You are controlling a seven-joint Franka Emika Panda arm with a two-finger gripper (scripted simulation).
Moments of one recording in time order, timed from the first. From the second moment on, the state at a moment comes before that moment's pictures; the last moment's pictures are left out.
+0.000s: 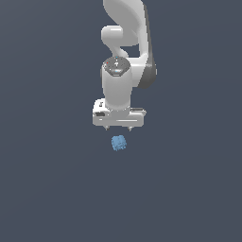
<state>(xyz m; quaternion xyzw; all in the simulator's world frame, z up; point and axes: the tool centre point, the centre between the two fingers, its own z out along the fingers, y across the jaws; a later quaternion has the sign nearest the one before) -0.008 -0.011 0.165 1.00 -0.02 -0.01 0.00</state>
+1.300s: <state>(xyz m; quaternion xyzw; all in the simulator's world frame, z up) -0.014 -0.001 0.156 1.00 -0.05 -0.02 0.00</state>
